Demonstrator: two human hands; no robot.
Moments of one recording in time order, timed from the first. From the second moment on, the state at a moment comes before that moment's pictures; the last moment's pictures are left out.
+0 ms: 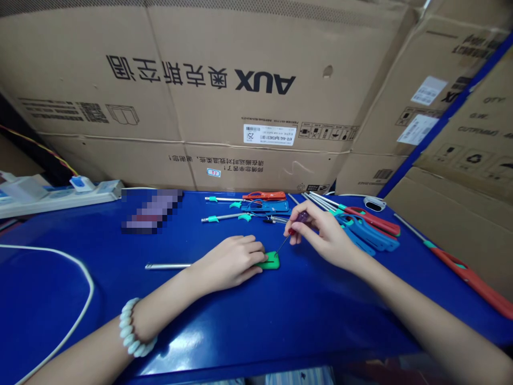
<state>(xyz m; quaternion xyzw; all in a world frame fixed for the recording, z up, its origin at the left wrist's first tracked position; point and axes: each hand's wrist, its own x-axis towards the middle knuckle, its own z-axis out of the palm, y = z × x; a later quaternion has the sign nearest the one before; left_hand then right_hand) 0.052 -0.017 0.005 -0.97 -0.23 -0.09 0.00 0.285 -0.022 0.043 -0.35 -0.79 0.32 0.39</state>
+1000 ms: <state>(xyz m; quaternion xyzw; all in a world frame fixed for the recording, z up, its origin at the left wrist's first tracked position) 0.053 -0.018 0.005 -0.97 -0.22 -0.09 0.02 0.274 -0.029 0.035 -0.31 -0.86 0.12 0.39</state>
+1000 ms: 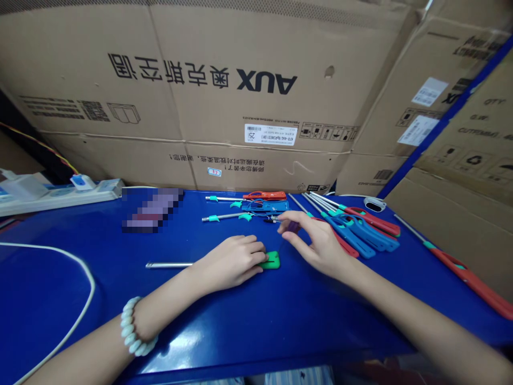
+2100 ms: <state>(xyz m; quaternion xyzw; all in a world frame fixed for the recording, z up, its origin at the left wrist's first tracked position) 0.052 -0.018 0.004 -0.97 -0.22 -0.09 0.02 0.275 -0.026 0.032 -0.30 -0.87 0.00 0.39</state>
